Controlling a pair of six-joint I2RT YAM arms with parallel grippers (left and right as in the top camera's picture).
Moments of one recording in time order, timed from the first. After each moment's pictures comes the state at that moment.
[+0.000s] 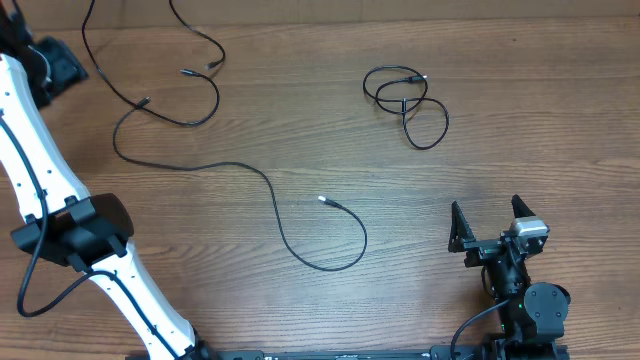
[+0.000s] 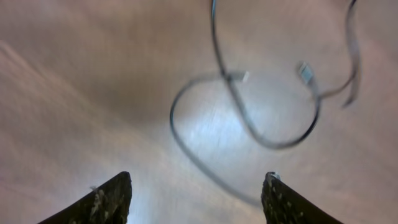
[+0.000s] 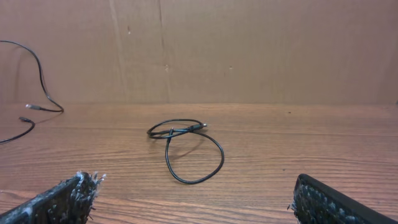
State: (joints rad) left arm 0.44 2.34 2.77 -1.63 0.05 -0.23; right arm 0.01 0.01 0.02 -0.03 -0.11 0.04
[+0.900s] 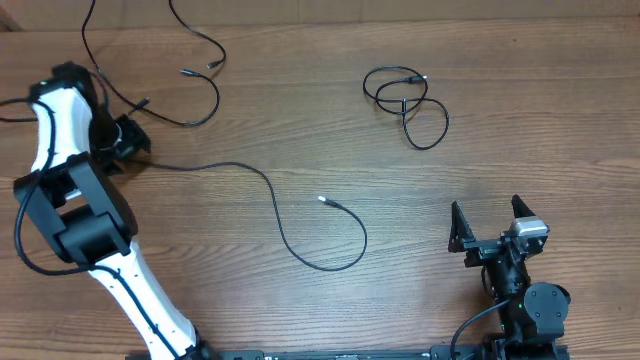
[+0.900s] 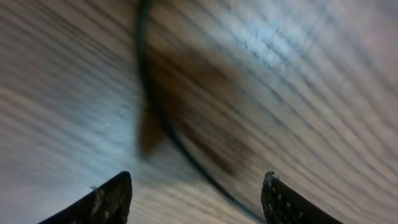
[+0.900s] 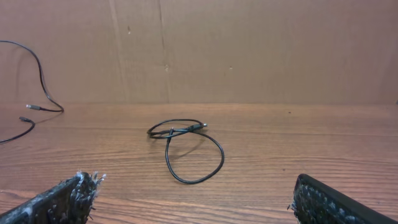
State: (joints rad) left arm 0.41 2.33 1.92 -1.17 0.06 -0.31; right arm 0.01 0.01 0.02 -0.03 -0.11 0.04
